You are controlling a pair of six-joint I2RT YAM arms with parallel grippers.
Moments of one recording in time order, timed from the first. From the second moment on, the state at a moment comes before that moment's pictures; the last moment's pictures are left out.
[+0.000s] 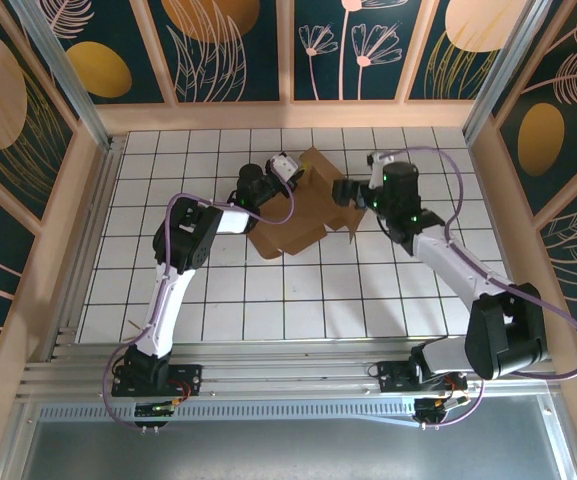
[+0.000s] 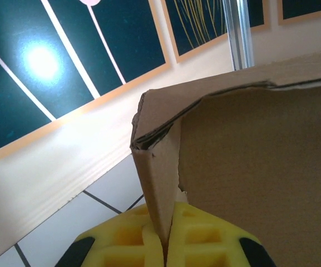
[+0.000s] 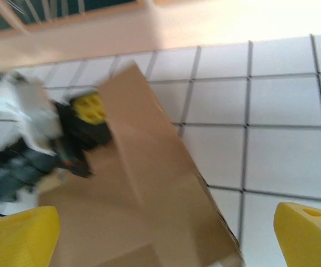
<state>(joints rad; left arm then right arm) -0.46 2.44 1.49 0.97 0.38 0.27 0.34 1.35 0.89 -0.01 -0.09 0.26</state>
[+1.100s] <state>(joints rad) -0.47 1.87 1.01 0.93 0.27 0.28 0.52 1.67 1.00 0.13 0.46 -0.57</state>
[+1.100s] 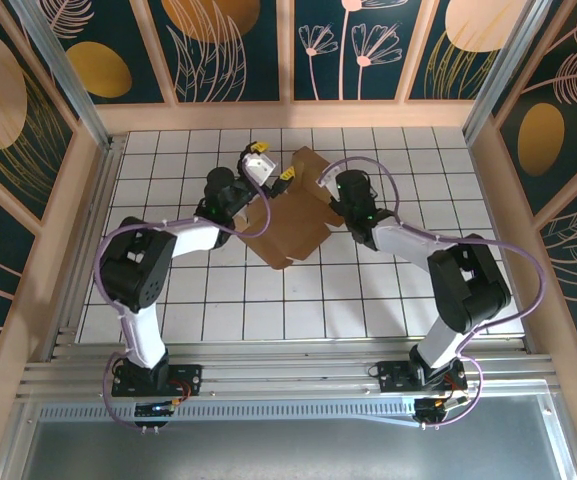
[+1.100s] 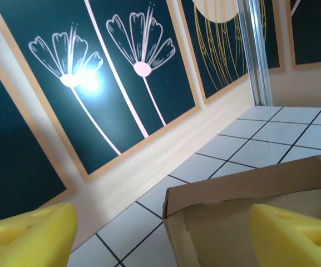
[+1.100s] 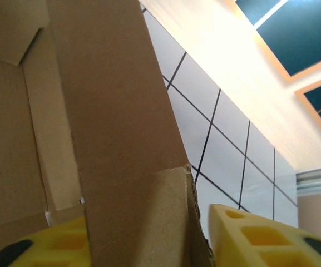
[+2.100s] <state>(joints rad) -0.40 1.74 1.07 0.44 0.41 0.78 0.55 1.73 0.94 0.70 0.18 -1.52</state>
